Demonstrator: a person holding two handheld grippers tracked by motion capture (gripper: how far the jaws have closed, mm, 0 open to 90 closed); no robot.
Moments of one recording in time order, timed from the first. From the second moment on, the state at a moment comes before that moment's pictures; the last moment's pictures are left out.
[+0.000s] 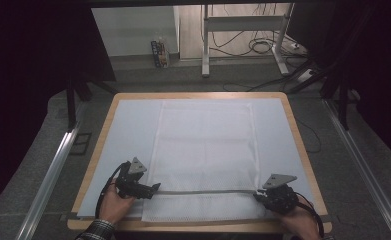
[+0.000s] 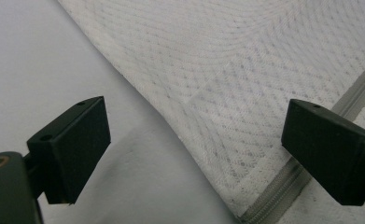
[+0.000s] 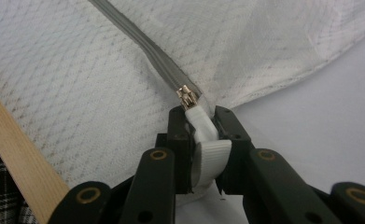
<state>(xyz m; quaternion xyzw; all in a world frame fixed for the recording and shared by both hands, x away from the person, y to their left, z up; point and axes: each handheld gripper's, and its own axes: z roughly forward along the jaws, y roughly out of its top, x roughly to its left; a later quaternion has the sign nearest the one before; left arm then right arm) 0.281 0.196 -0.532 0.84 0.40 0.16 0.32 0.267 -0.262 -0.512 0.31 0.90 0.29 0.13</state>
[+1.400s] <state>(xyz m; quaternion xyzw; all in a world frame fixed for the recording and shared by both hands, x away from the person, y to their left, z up) 0.280 0.191 -0.530 0.84 0.39 0.16 0.33 0.258 -0.270 -0.511 0.34 0.89 0.28 0.13</state>
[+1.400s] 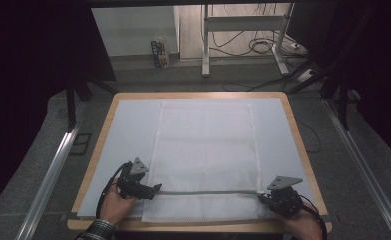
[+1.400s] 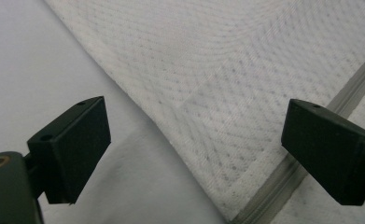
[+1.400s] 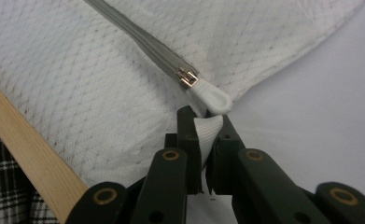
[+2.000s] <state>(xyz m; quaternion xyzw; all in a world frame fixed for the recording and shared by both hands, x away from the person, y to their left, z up) 0.285 0.132 -0.507 0.85 0.34 0.07 0.40 0.252 -0.269 -0.499 0.28 0.89 0.31 0.17</state>
